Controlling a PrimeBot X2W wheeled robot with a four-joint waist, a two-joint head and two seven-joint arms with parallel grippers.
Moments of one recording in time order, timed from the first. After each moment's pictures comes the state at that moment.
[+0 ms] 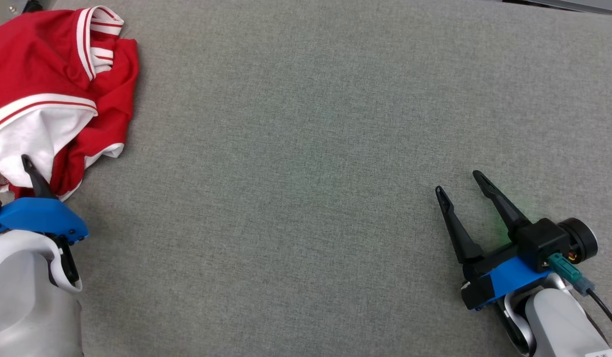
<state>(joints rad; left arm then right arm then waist) -0.62 0.21 0.27 0.89 -0.14 0.09 -0.26 -0.28 -0.24 0.21 0.25 0.12 0.13 -0.26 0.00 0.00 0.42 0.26</state>
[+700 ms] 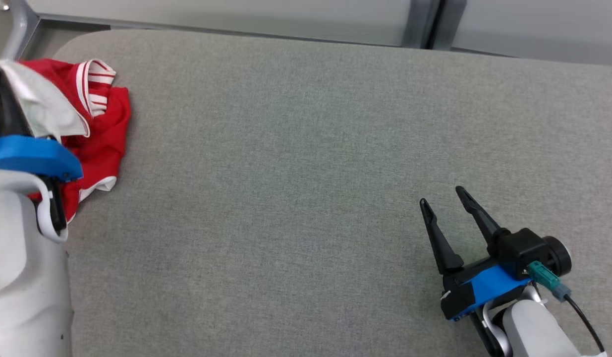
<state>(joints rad) -0.70 0.23 0.19 0.71 -0.08 -0.03 -0.26 -0.26 -0.15 0.20 0.31 0.13 0.13 -0.26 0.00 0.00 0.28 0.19</state>
